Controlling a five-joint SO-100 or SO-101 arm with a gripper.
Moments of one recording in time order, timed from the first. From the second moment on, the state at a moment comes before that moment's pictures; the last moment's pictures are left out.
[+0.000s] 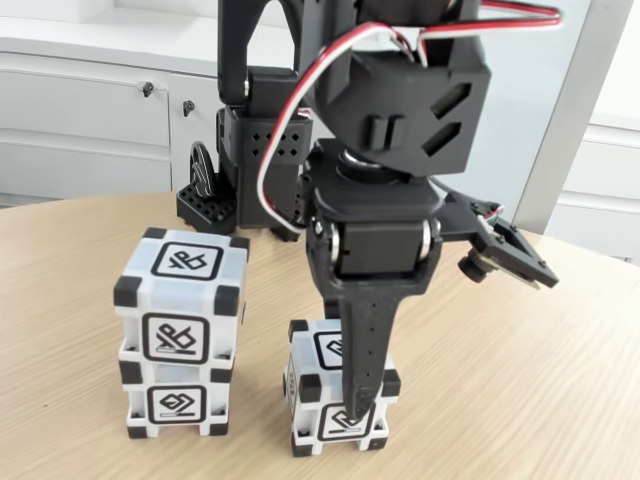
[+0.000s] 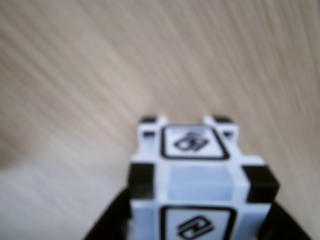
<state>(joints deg) 3.0 96.8 108.1 71.7 6.2</state>
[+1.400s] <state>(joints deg) 3.3 142.0 107.8 82.2 -2.7</state>
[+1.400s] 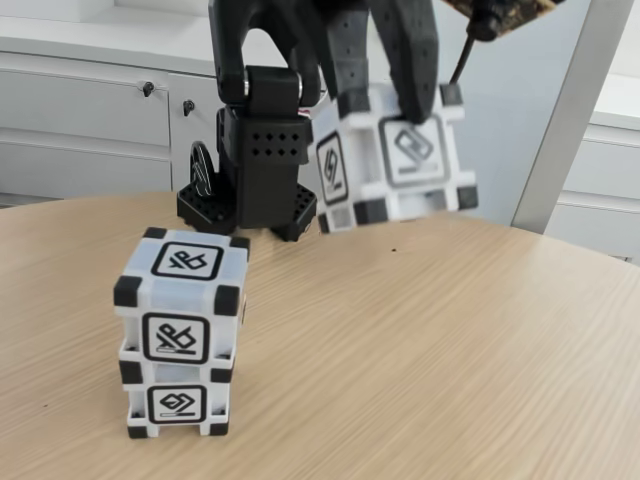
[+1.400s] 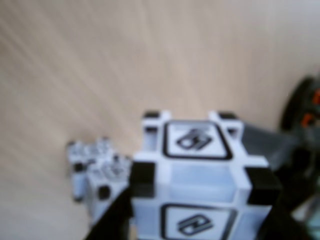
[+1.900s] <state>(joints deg) 20.2 142.2 103.1 82.4 -4.4</state>
